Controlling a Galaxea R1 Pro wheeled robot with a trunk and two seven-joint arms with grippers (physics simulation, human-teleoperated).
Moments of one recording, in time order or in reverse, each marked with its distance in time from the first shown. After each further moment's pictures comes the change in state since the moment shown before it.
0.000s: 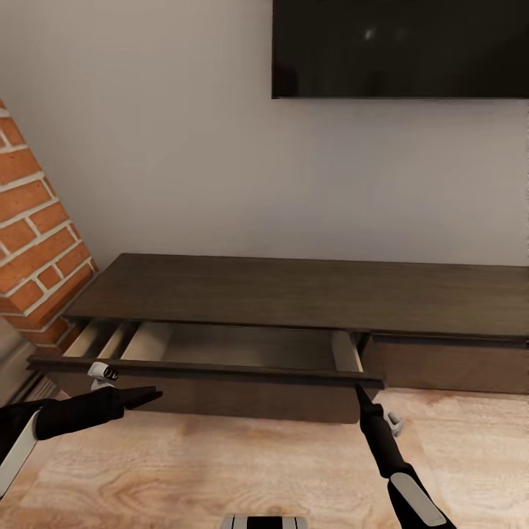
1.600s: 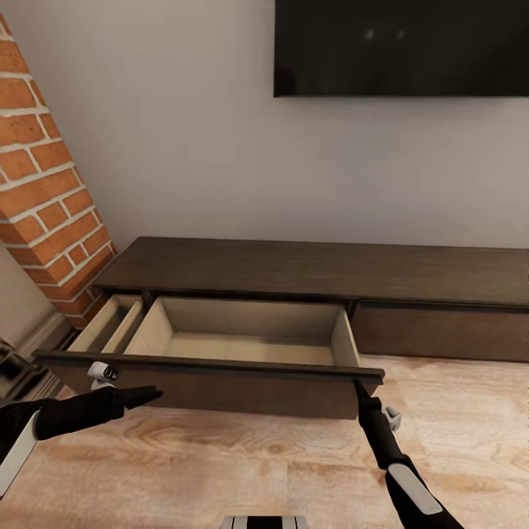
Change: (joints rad) left arm 0.000 0.000 0.000 0.001 0.003 0.000 0.000; right arm -0.034 0.000 0.006 0.016 -0.008 0.006 -0.033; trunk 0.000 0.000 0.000
